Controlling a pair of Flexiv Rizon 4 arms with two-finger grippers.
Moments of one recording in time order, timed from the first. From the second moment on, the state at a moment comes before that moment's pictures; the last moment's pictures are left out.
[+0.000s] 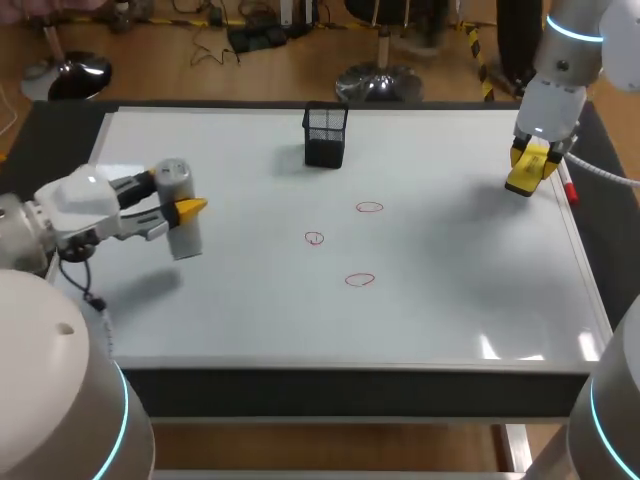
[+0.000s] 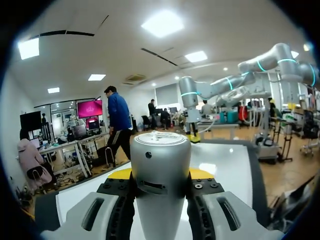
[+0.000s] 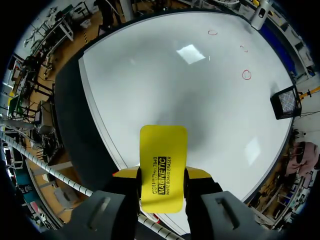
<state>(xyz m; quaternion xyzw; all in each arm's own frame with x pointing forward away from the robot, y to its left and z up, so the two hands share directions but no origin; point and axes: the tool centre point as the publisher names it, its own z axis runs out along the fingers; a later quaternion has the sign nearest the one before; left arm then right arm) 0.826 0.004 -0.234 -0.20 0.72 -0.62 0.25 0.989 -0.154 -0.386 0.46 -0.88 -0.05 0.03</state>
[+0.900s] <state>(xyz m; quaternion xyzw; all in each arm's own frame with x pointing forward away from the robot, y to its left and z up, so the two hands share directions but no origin) 0.814 0.042 -0.233 -0.20 0.71 -0.63 0.24 0.989 -0.154 -0.386 0.46 -0.88 -0.05 0.03</state>
